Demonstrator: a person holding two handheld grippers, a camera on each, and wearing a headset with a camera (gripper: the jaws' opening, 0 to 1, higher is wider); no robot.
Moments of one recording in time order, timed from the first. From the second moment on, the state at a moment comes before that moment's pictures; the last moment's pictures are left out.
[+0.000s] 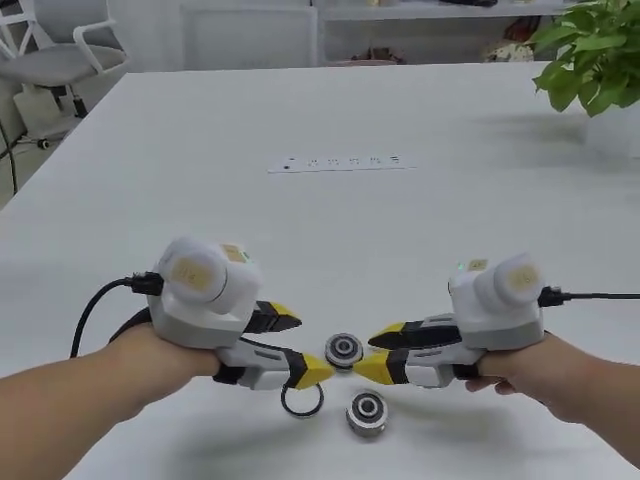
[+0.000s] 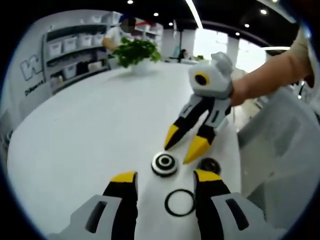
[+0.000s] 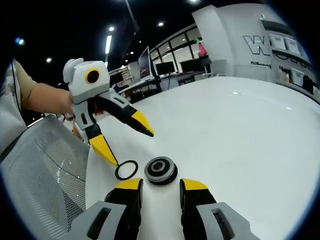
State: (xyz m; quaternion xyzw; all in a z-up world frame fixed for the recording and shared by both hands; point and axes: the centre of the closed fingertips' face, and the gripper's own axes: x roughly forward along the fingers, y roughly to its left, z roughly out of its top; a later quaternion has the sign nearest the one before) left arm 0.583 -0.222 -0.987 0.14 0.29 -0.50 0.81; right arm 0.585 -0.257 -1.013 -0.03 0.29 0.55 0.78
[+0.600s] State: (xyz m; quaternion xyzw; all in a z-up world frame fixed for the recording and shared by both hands) left arm 0.591 -0.243 -0.999 0.14 0.29 -0.51 0.80; right arm 0.581 -0.253 -1.016 -0.03 0.29 0.56 0.78
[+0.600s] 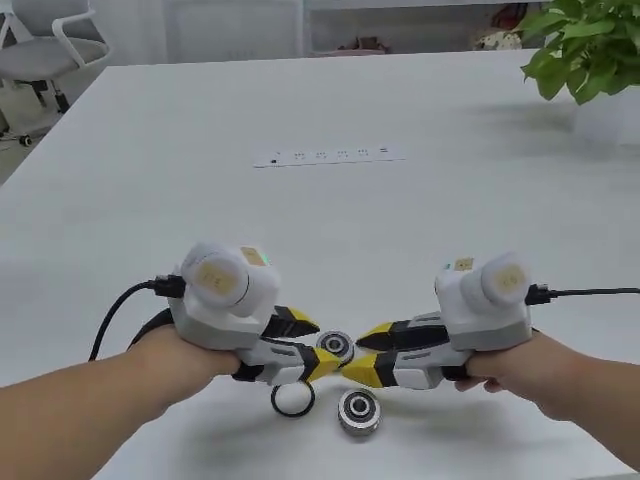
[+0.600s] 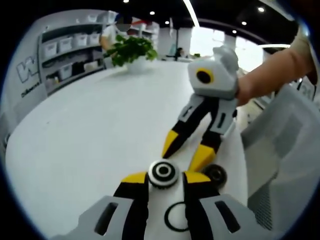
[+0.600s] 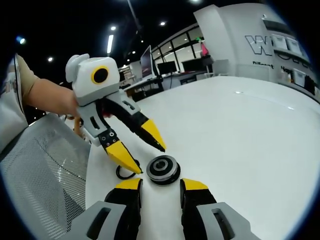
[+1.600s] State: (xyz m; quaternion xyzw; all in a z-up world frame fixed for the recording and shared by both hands) left arm 0.595 -0.250 -1.005 0.17 0.28 -0.49 0.81; right arm 0.588 -0.239 -1.017 -0.09 0.26 0.56 0.78
